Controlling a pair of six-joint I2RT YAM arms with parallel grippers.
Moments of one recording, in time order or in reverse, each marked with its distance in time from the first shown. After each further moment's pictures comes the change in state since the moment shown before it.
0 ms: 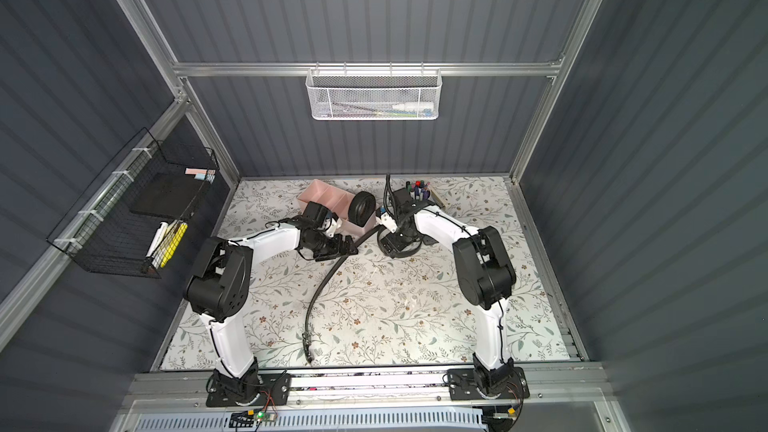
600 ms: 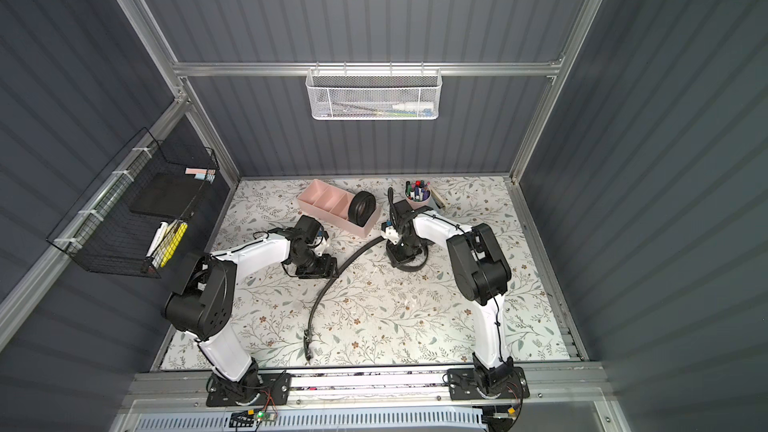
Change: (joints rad) left arm -0.005 -0.132 -0.148 -0.171 -0.142 0.107; right arm 0.005 -0.003 -0.103 -0.083 -0.167 0.277
